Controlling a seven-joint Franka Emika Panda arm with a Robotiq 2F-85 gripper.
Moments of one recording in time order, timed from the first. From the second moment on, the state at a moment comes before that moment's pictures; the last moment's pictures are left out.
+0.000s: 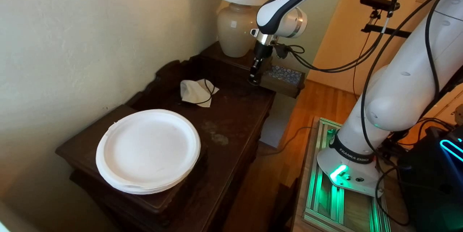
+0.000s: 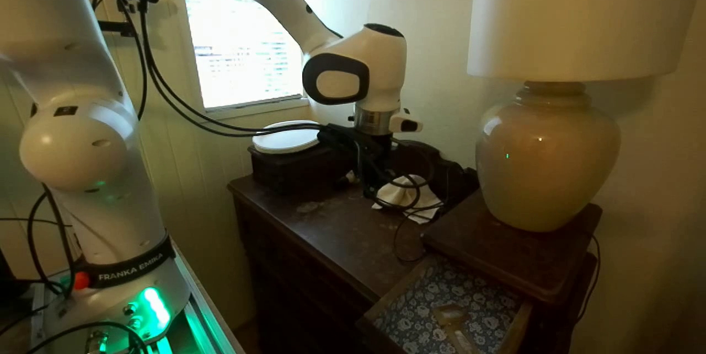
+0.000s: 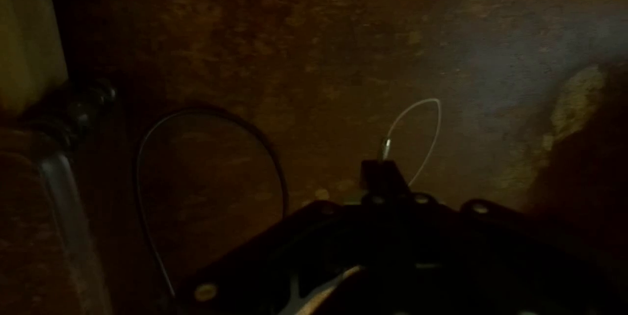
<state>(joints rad) -0.18 -0.08 -0.26 -2.53 0.30 2.47 -0.75</state>
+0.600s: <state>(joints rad) -0.13 0.16 -0.14 -2.38 0.56 2.60 -0.77</state>
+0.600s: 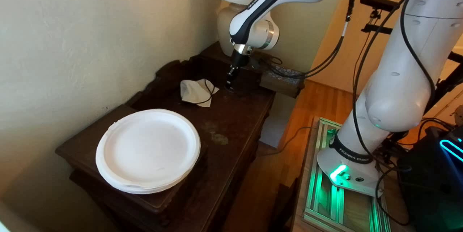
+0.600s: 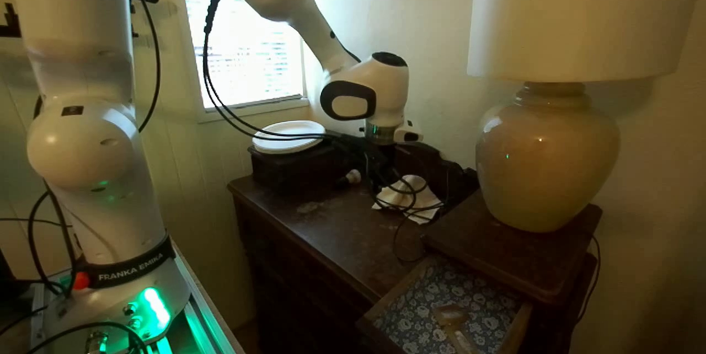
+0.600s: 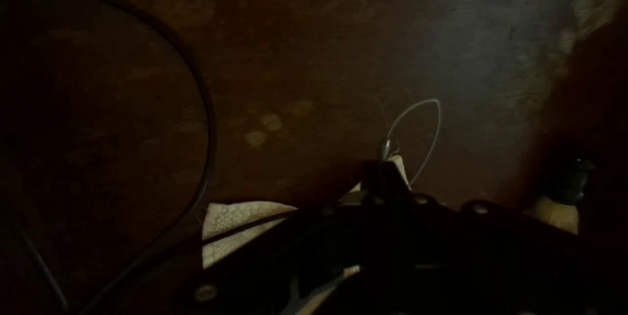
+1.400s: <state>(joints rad) -0.28 0.42 0.02 -2.22 0.57 2.70 -0.78</state>
